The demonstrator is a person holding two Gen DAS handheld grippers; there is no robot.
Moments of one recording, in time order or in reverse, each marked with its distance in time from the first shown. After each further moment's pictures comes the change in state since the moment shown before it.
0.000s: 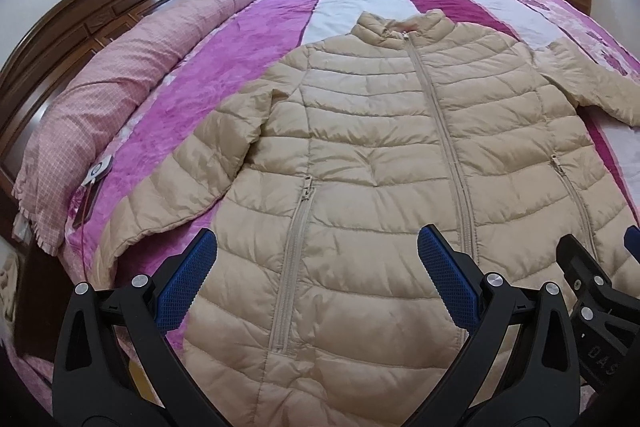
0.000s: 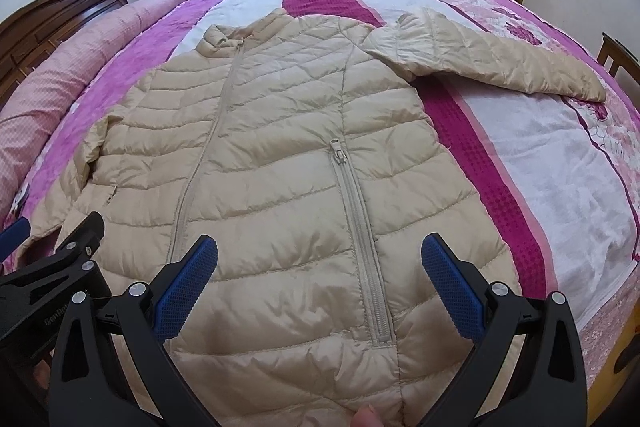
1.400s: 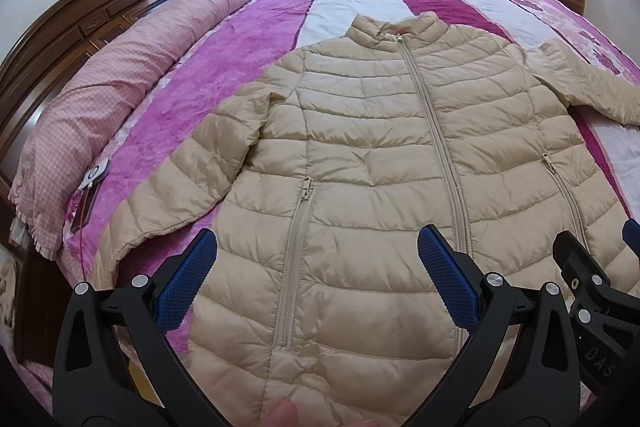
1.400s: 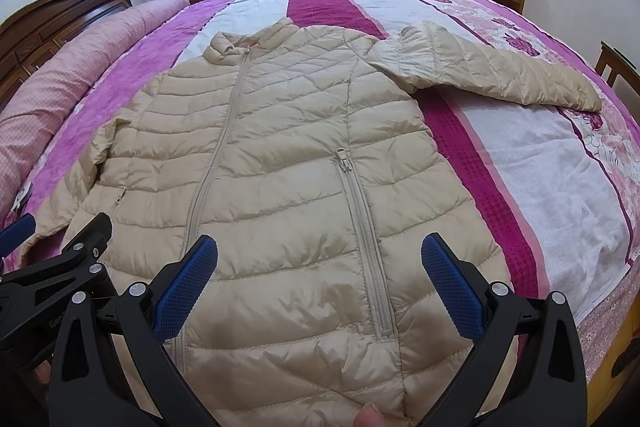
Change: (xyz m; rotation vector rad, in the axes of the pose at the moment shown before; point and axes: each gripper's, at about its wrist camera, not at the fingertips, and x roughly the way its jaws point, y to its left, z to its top) left arm -0.008 0.007 0.001 0.008 0.000 -0.016; right arm -0.012 0.007 0.000 -0.012 -0.019 -0.006
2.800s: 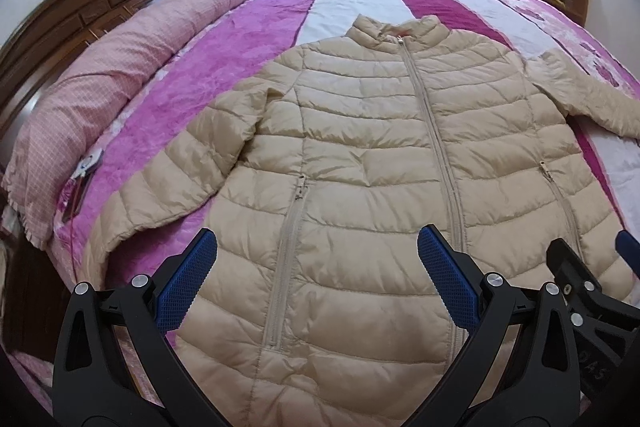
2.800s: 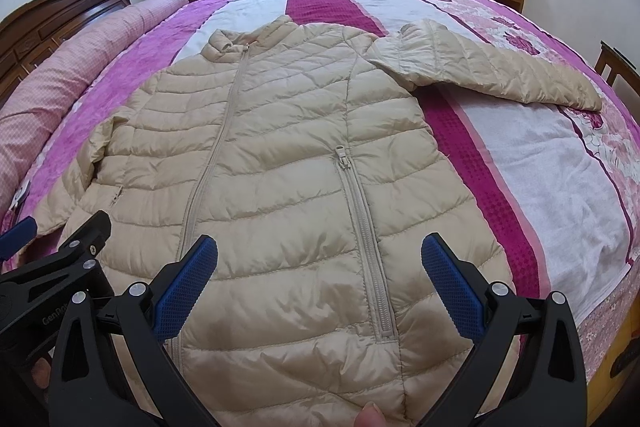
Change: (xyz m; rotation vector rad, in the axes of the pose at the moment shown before) left arm 0.003 0.003 -0.003 -0.034 -0.004 -0.018; right arm 0.002 0.000 0.000 0.001 0.006 -0.004
